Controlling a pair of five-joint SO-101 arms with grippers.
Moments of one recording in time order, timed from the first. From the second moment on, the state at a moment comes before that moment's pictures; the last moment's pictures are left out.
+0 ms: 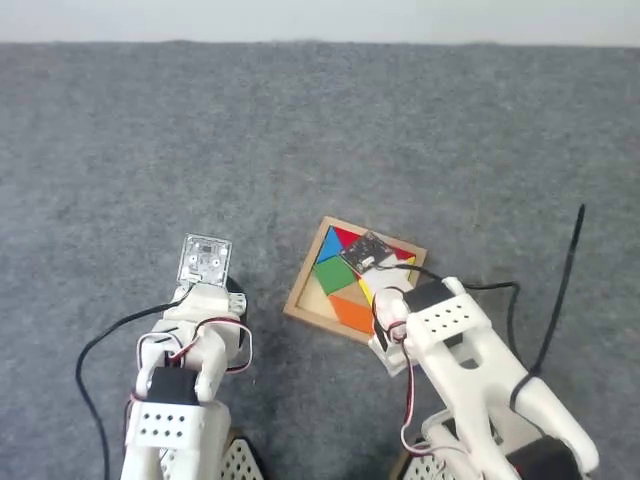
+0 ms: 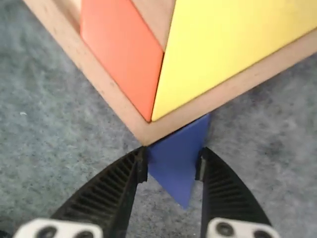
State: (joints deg) left arm -2.5 -85.3 97.3 46.6 -0.2; right arm -27.8 -28.2 62.6 63.6 11.3
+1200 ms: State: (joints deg) left arm -2.5 -85.3 97.3 46.6 -0.2; right arm -17.1 -27.6 62.3 64.4 17.0
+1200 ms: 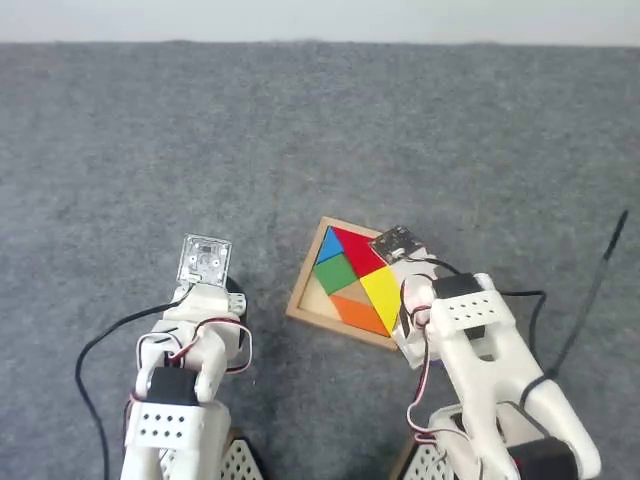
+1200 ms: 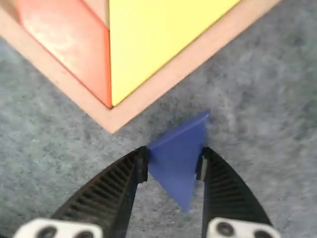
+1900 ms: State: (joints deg) left arm -2.5 -85.3 97.3 46.6 -0.2; right arm -17.1 -32.5 61.3 68.2 16.9
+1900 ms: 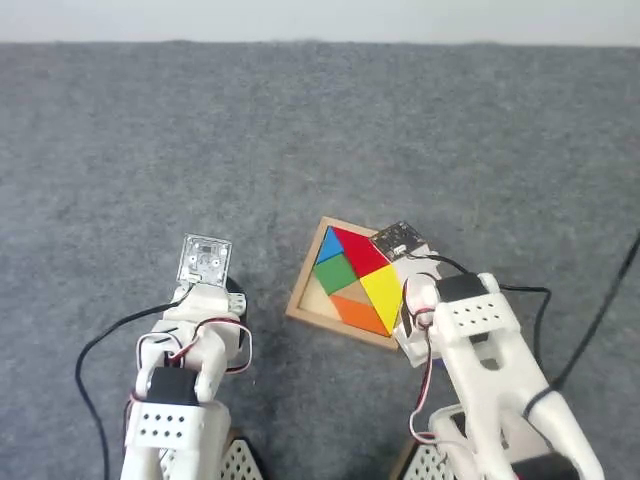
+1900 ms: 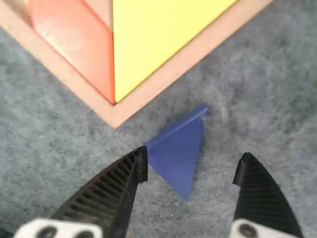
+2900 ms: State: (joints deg) left arm -2.5 -85.3 97.3 46.6 -0.2; right arm -21.0 -22.9 63.9 62.3 16.7
